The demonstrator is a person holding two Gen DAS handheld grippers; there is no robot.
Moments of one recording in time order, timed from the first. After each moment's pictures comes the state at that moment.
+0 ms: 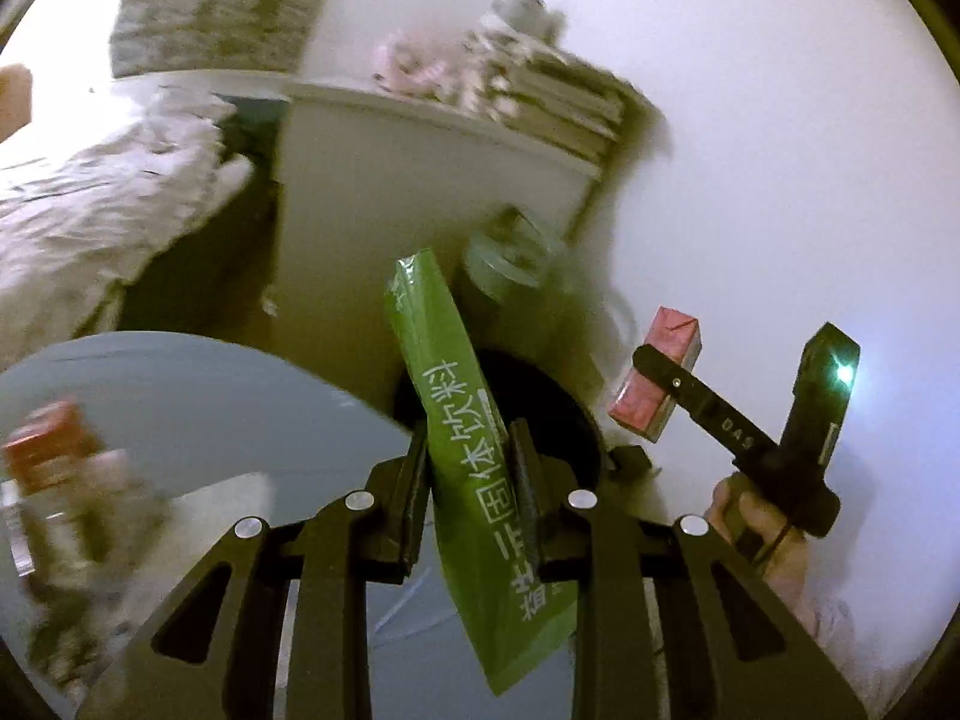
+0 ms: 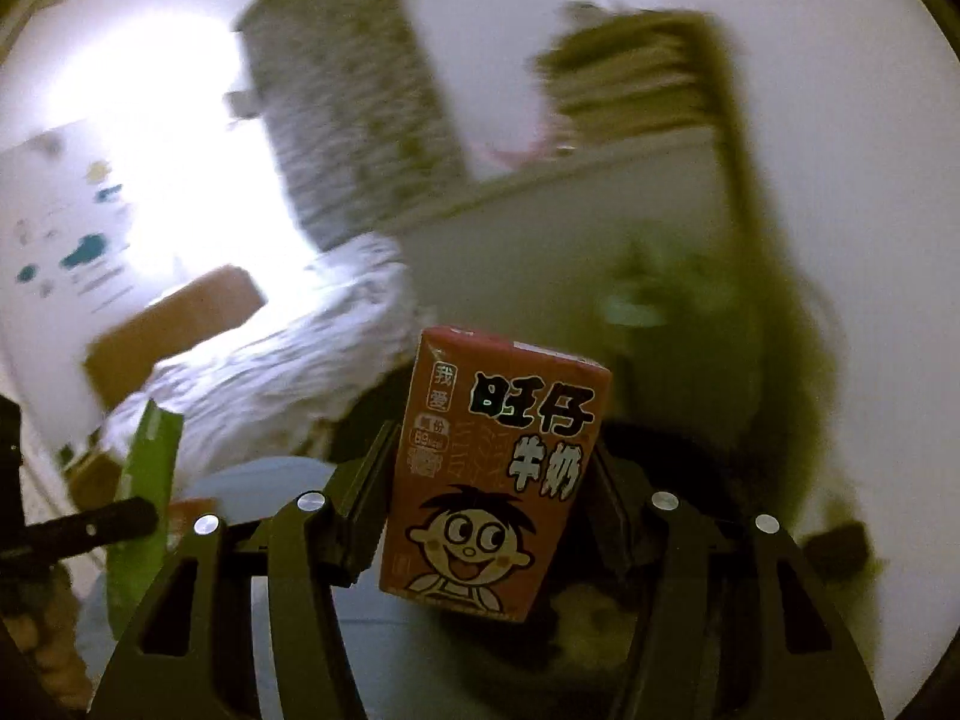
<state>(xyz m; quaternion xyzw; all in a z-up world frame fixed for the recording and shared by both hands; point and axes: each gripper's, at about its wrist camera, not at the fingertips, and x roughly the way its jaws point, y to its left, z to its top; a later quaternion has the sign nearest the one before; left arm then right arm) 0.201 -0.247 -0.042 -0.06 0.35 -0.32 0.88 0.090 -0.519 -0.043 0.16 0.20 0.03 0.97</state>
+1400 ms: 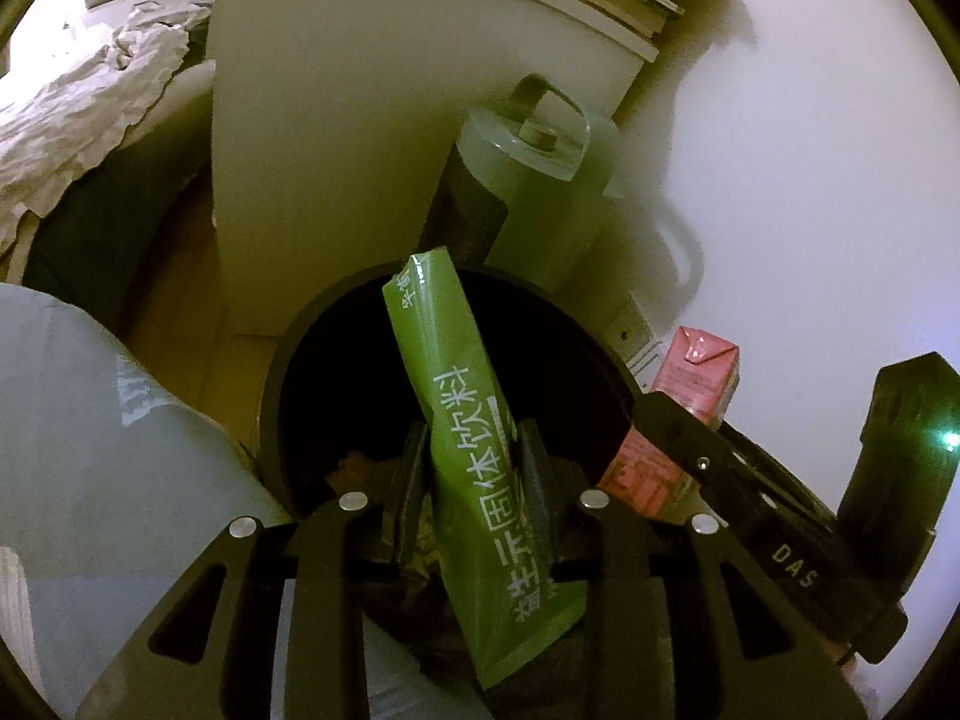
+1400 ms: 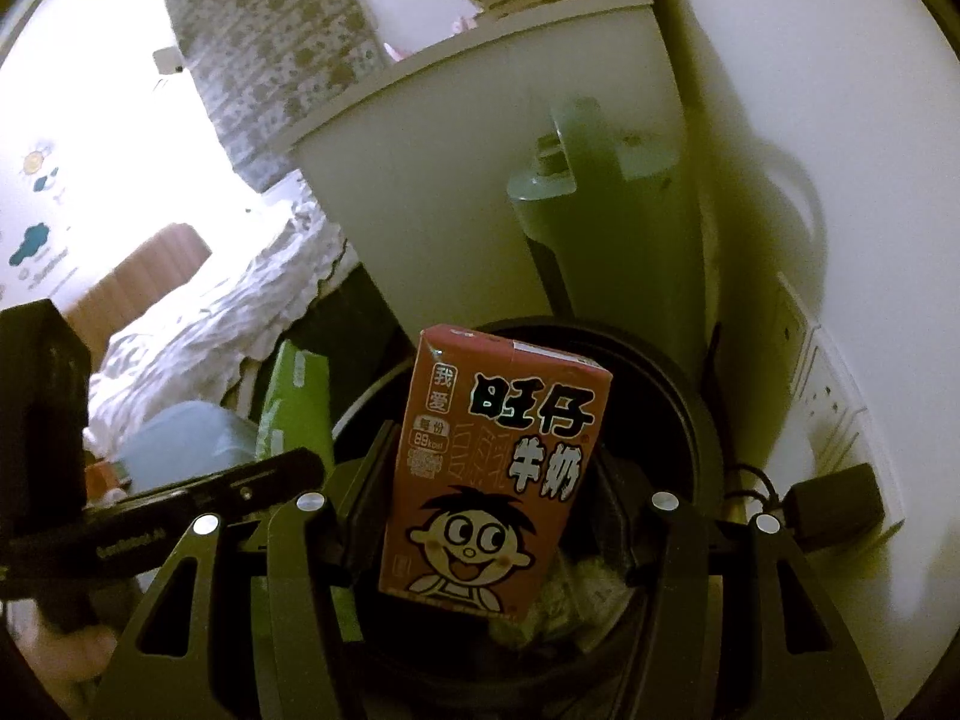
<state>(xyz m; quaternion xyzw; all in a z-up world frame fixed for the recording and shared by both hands) 0.289 -0.353 -0.137 -0.05 0.44 -0.29 0.85 0.161 -0.561 -0.129 0.17 0.30 0.00 0.94</state>
